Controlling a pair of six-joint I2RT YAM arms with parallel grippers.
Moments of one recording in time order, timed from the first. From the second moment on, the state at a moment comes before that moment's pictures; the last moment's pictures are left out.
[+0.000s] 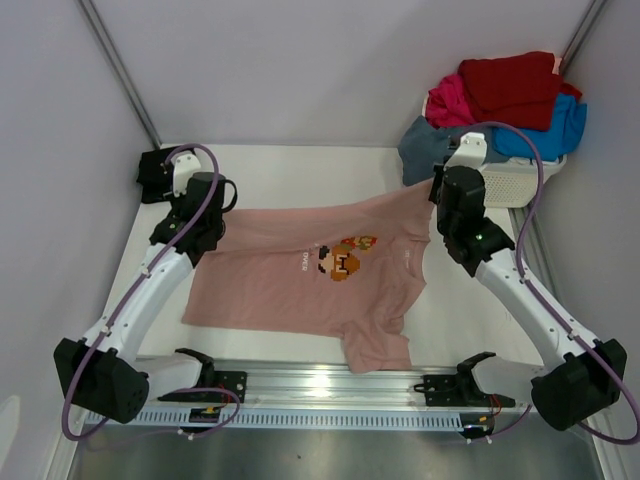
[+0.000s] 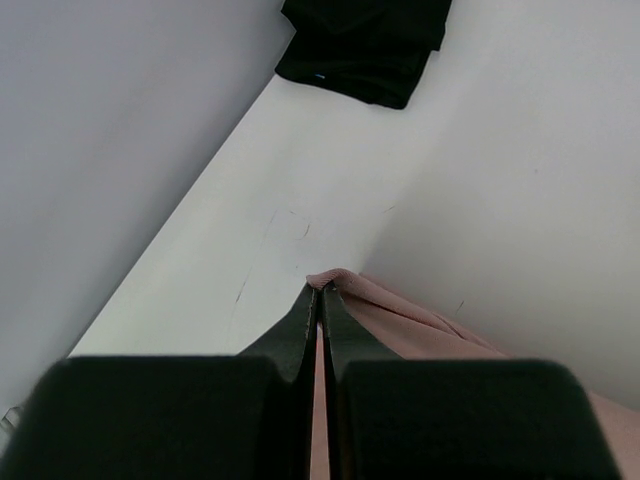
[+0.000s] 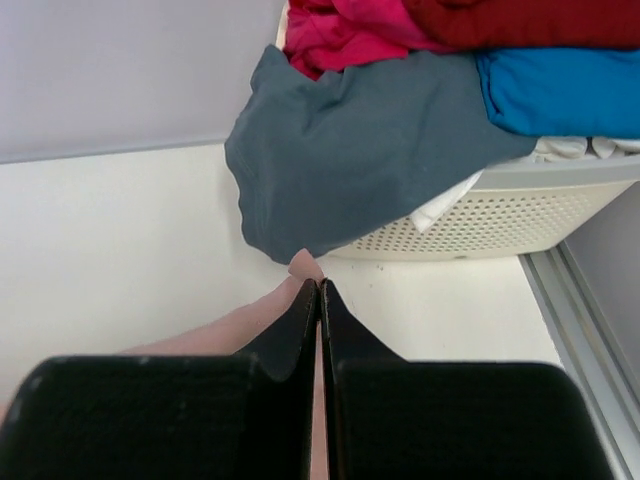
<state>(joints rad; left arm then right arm) -0.30 1.18 1.10 -0.56 -0.86 -0.32 0.42 1.19 1.10 -0.08 0.58 0.09</state>
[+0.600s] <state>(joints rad) -0.27 1.38 1.21 -0.47 -0.88 -0.25 0.36 1.56 1.38 -0.14 0.57 0.10</state>
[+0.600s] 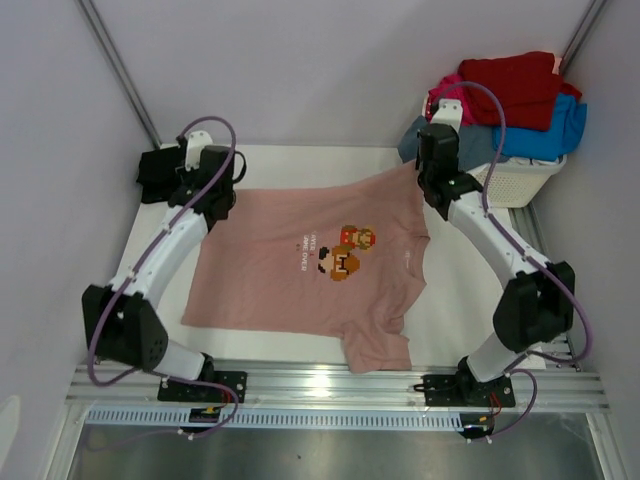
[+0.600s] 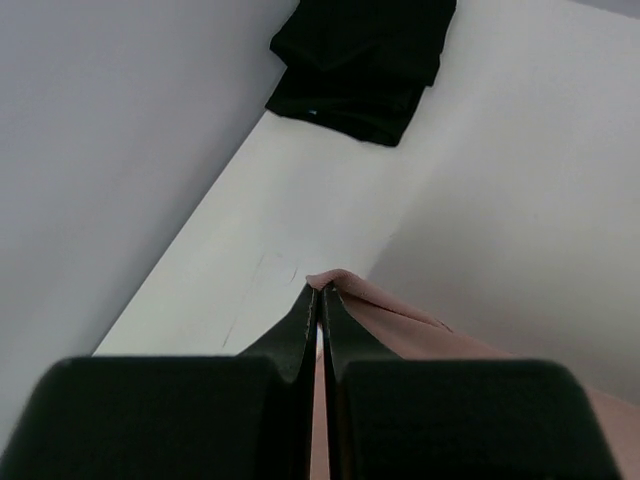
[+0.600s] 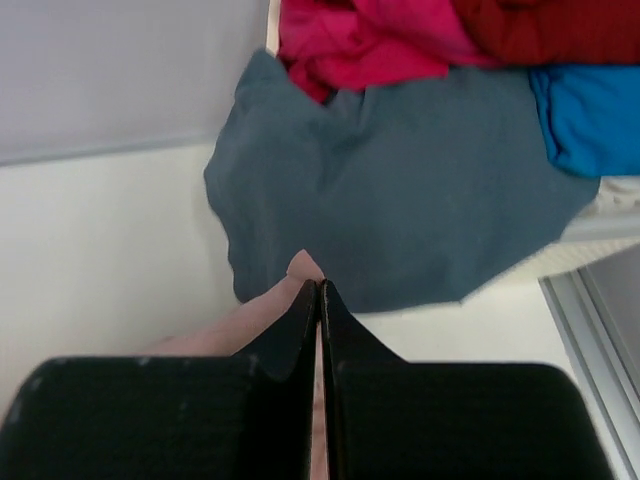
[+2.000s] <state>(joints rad) -0.08 1.93 1.69 -0.22 -0.86 0.07 0.18 2.23 2.08 -0.12 0.25 0.18</state>
